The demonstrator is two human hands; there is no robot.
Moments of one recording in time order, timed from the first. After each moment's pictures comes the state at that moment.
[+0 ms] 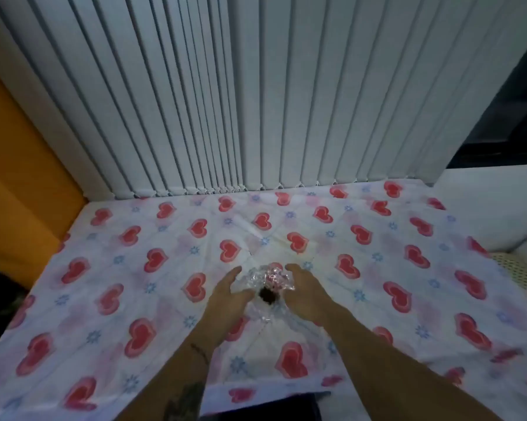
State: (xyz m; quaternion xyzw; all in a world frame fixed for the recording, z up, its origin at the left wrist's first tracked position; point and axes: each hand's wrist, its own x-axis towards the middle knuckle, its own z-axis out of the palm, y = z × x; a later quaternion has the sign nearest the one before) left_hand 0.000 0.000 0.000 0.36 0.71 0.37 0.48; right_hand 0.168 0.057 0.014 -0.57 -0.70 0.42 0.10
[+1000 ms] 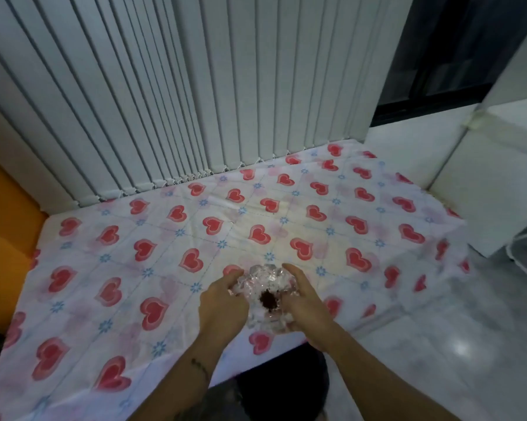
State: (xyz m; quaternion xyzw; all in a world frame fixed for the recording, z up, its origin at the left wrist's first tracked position) left_hand -0.021 -0.108 -0.002 0.51 0.72 0.28 0.37; right_hand 0.142 -0.121 -0.011 -0.60 -0.37 0.61 0.37
